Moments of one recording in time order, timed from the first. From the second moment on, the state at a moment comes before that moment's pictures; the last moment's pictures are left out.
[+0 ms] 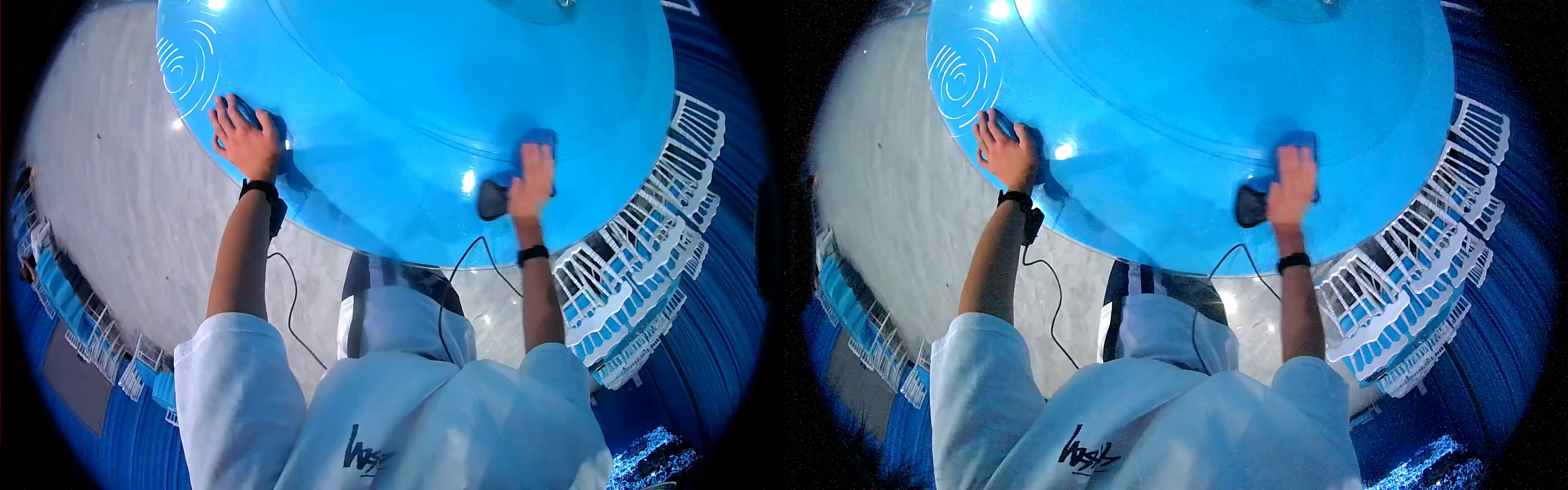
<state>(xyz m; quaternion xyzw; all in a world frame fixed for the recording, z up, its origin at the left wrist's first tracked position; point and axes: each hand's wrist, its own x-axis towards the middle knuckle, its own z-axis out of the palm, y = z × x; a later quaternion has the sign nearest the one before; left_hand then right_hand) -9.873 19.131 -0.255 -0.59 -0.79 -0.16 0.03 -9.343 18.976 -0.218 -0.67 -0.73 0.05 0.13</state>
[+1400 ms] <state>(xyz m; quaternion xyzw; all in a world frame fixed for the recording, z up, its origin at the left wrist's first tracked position) -9.877 19.130 -0.261 -0.59 -0.79 -0.17 0.03 -9.506 19.055 -0.191 -0.60 -0.77 0.15 0.14</state>
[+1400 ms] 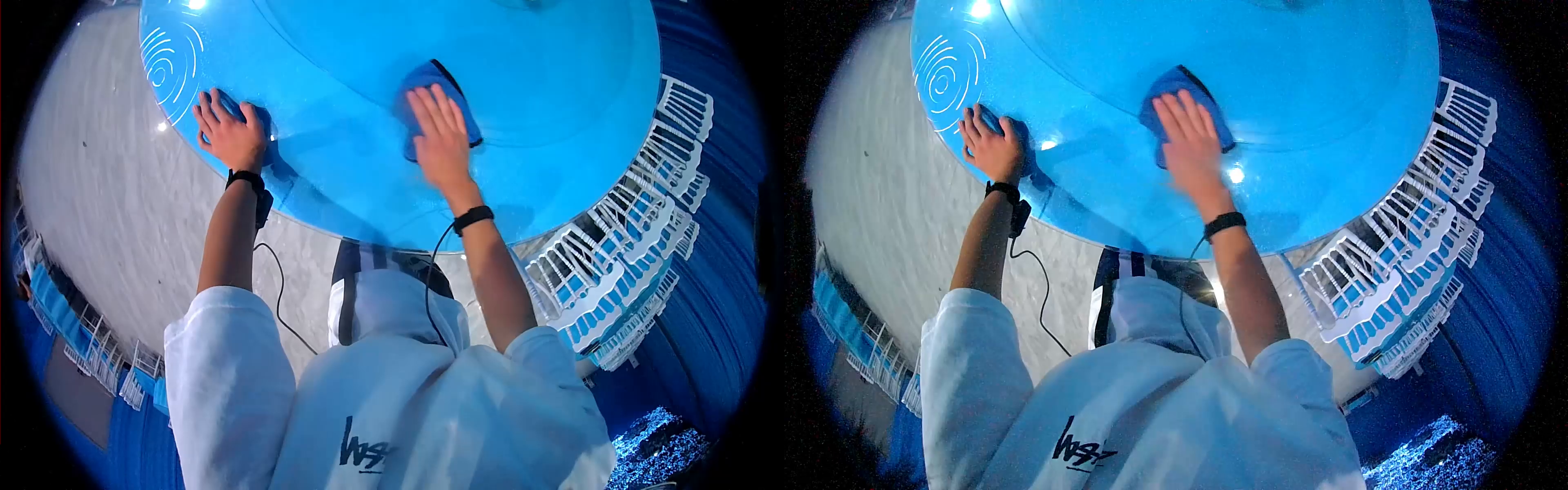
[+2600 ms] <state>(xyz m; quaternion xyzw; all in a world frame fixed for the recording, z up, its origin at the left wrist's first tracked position) -9.879 19.128 -0.263 -0.60 -0.78 -0.15 0.05 -9.678 19.072 -0.212 -0.50 -0.76 0.32 0.25</state>
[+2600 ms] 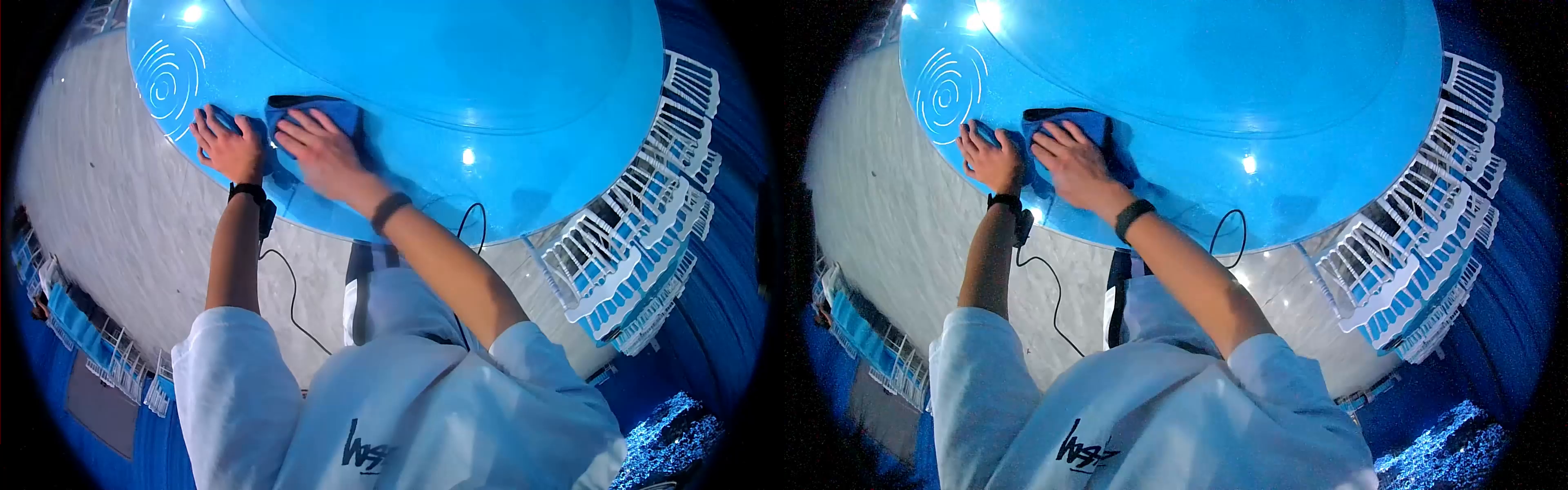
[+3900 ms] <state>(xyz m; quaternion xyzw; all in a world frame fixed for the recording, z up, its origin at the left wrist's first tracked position) -9.878 19.136 -0.249 -0.61 -0.79 -0.11 0.00 -9.617 19.101 -0.199 -0.74 -0.63 0.11 0.21</state>
